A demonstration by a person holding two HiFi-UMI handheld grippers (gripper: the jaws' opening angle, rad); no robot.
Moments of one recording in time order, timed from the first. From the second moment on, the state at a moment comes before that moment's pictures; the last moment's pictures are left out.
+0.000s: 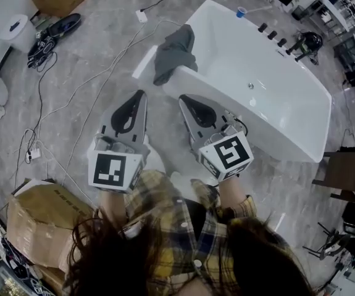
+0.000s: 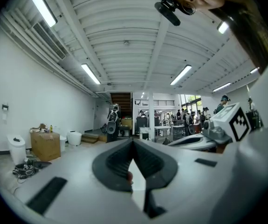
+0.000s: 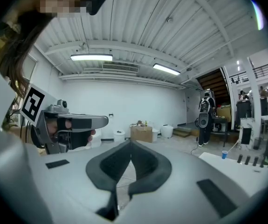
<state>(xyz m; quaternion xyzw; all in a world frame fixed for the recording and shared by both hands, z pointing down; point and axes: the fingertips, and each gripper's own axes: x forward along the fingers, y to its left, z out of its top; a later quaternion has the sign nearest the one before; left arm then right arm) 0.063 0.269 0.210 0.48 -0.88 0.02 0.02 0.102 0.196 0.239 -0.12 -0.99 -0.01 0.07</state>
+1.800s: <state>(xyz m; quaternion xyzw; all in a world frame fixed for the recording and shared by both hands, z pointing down) -0.260 0.160 0.238 0.55 -0.83 0.02 0.05 -0.185 0.064 0.278 0.00 -0.99 0.03 0.12</state>
